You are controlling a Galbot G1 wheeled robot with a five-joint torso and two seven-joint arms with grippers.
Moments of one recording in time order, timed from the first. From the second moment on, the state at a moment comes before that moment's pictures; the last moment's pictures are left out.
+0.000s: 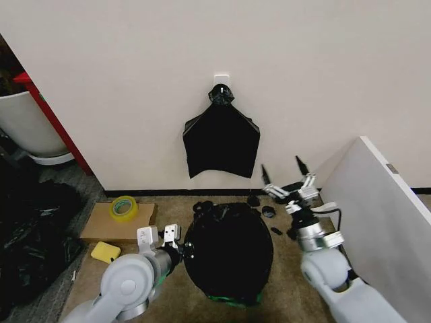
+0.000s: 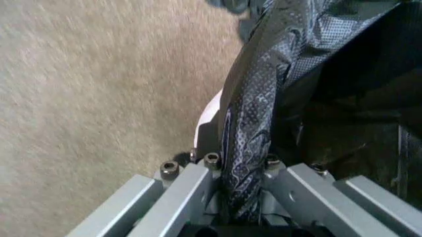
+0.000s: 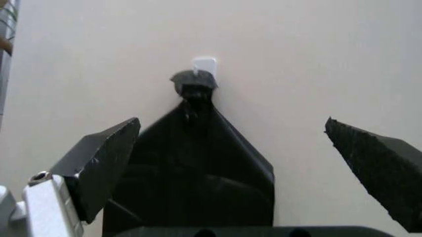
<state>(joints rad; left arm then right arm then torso) 1.21 -0.98 -0.11 -2.21 -1.52 0.65 -0.88 -1.20 1.06 0.19 1.92 0.20 0.53 0.14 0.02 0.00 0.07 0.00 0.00</state>
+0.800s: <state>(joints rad) 1.18 -1.08 -0.11 -2.03 -1.30 0.58 -0.86 -1.20 1.05 0.17 1.93 0.19 0.54 0.15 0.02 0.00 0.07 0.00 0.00</state>
